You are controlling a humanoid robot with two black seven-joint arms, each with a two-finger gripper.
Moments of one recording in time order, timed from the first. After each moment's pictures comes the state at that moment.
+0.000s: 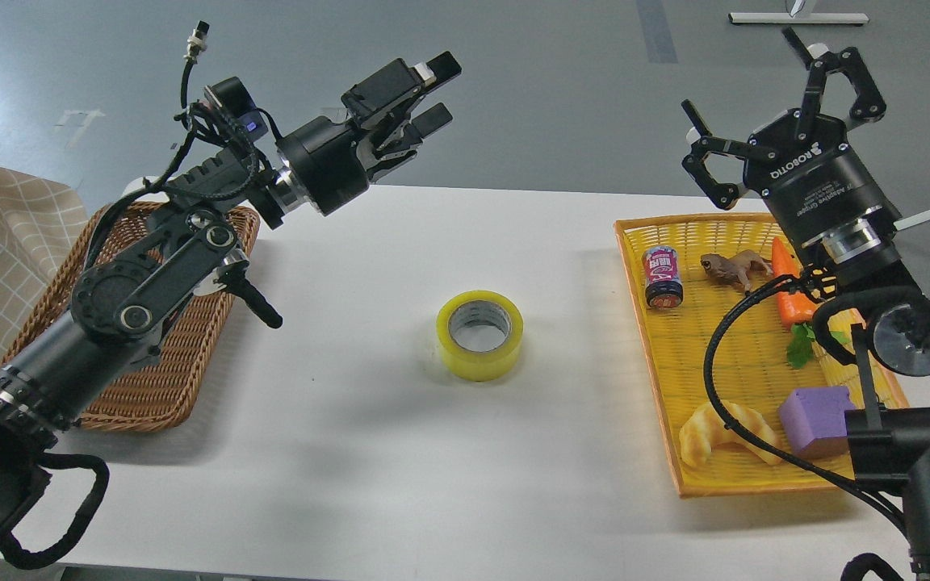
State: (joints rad) left arm -0.74 0.30 -0.92 -1.10 1.28 -0.32 -0.48; right arm 0.41 -0.01 1.67 1.28 -0.34 0.49 -0.32
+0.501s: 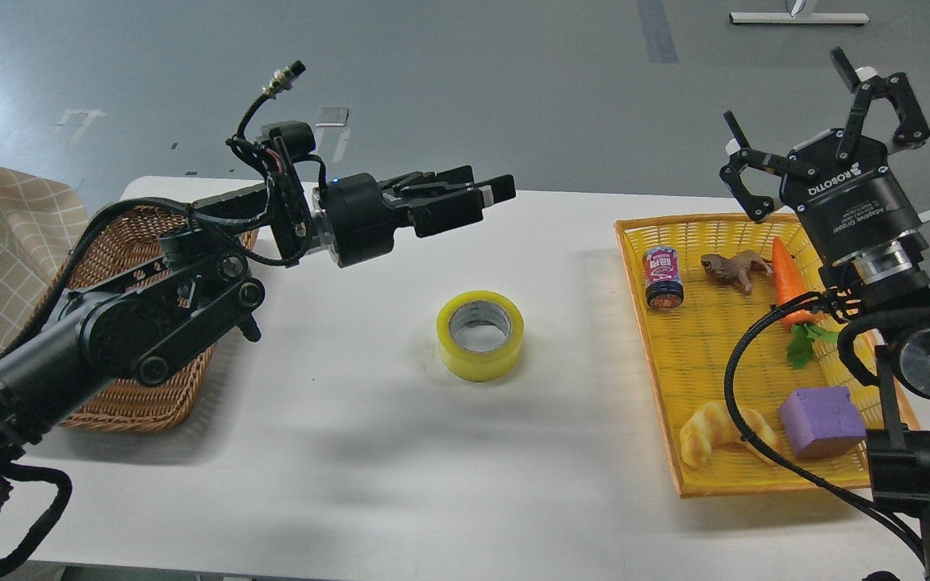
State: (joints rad) left arm -0.75 0.39 -0.73 -1.22 1.81 -0.25 -0.48; right arm 0.33 -0.03 1.71 1.27 -0.26 0.49 -0.32
